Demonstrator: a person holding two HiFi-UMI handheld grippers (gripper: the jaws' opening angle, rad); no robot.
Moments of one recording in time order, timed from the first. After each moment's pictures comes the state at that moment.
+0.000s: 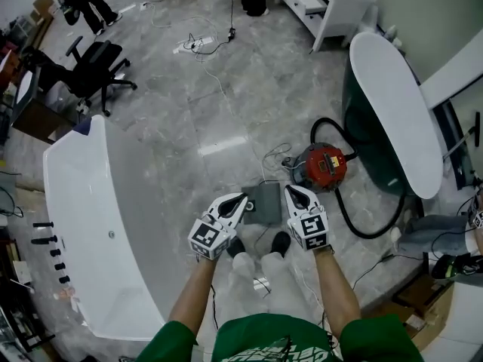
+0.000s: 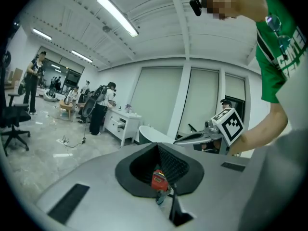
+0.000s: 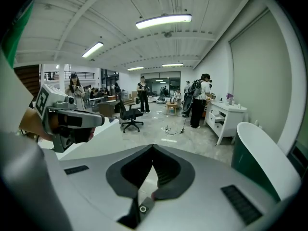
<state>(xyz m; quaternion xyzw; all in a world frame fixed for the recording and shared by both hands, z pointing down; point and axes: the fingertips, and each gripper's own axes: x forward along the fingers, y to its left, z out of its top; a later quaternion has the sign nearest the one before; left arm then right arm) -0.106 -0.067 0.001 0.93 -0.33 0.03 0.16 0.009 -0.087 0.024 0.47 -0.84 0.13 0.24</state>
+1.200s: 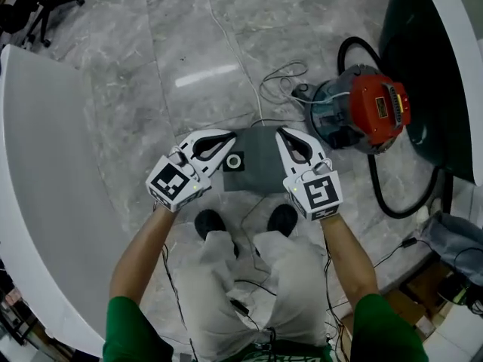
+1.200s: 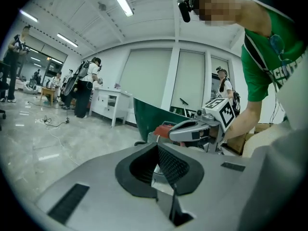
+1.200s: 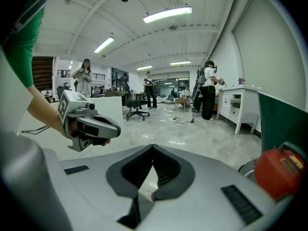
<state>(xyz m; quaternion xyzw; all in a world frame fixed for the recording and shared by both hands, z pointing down) -0.078 -0.128 0.460 0.96 -0.24 0.06 0.14 0.004 -0.139 0.463 0.42 -0.88 0.09 0.21</state>
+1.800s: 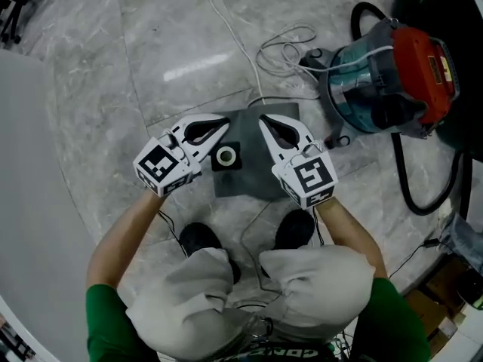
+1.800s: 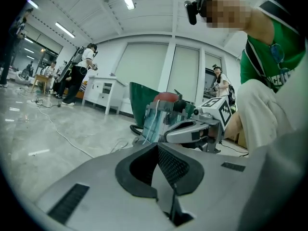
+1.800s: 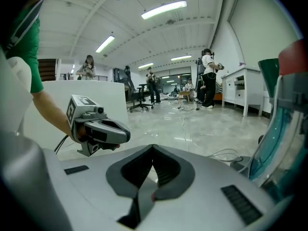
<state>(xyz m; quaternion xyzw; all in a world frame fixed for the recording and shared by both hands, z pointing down) -0.061 -0.114 0.696 0.97 -0.19 0.07 0.12 -0.002 -0.120 0.693 0.40 -0.89 0.11 0.20</state>
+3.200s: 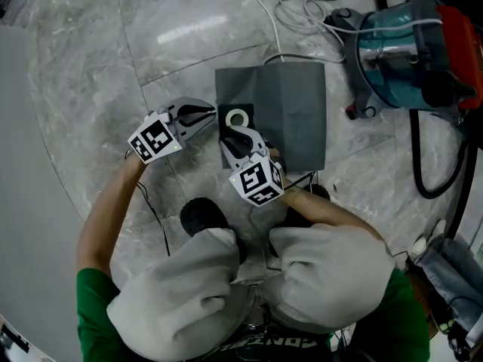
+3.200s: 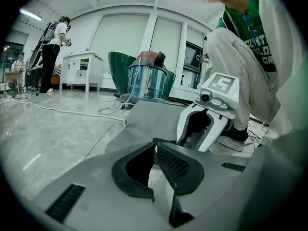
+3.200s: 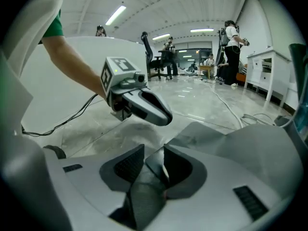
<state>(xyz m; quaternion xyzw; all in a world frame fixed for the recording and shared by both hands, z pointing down) -0.118 -0.044 0.877 0.97 -0.05 0.21 0.09 -0.113 0.009 0.893 0.30 -0.88 0.14 0.35</state>
